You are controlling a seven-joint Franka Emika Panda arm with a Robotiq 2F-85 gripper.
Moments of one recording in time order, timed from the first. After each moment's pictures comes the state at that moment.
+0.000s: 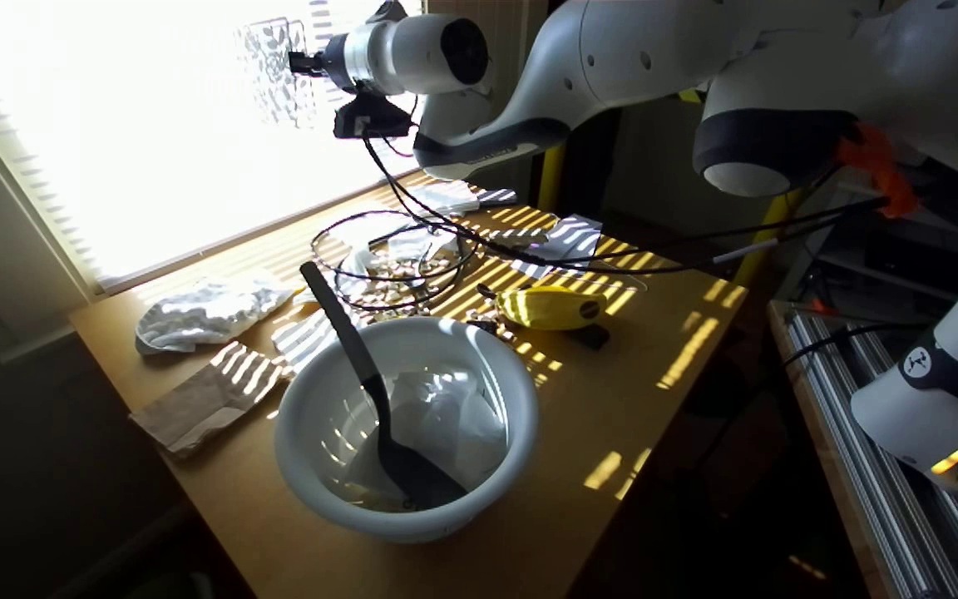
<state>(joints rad) 0.18 1.19 -0.90 -1.04 -0.16 3.43 1.19</state>
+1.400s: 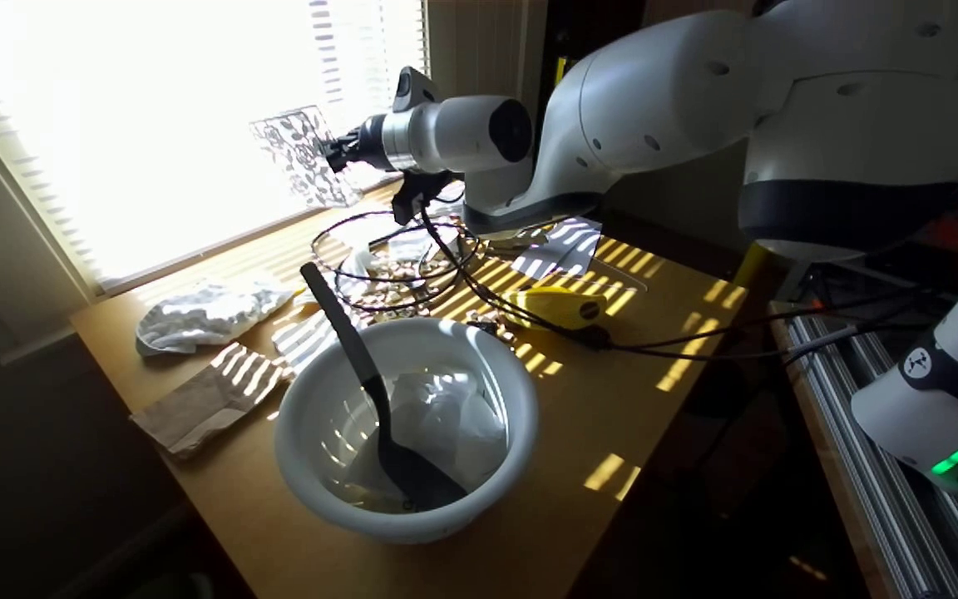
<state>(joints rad) 0.54 1.23 -1.11 -1.55 -0.15 3.70 0.98</state>
